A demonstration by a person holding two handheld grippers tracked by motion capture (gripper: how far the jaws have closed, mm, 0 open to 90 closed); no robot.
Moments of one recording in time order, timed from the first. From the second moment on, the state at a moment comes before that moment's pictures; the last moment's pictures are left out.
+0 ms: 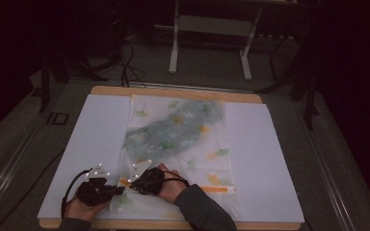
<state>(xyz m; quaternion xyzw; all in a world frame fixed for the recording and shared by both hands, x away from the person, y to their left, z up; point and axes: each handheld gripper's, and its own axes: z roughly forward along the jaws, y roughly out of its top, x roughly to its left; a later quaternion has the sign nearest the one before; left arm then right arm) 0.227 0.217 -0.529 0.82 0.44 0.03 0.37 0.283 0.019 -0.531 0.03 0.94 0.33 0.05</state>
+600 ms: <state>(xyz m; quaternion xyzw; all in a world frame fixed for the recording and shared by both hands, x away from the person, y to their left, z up) 0.226 0.219 -0.527 0.82 0.44 0.03 0.38 0.284 0.010 -0.528 0.03 0.95 0.31 0.05</state>
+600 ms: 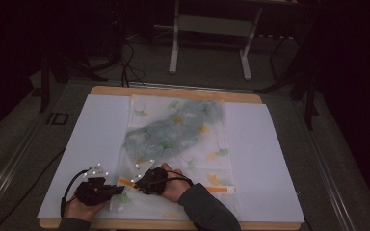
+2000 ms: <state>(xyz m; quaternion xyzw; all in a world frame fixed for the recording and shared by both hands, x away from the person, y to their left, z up) 0.225 0.221 -0.526 0.81 0.44 0.03 0.38 0.282 -0.015 -0.523 0.02 0.96 0.27 0.07</state>
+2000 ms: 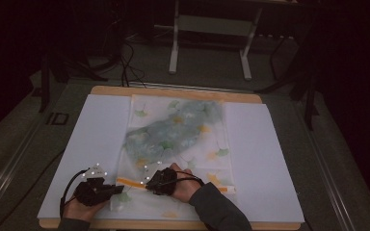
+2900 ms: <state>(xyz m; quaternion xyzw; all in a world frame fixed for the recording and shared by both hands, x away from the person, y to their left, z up) 0.225 0.222 -0.526 0.81 0.44 0.03 0.38 0.281 -0.030 -0.520 0.02 0.96 0.25 0.08</state>
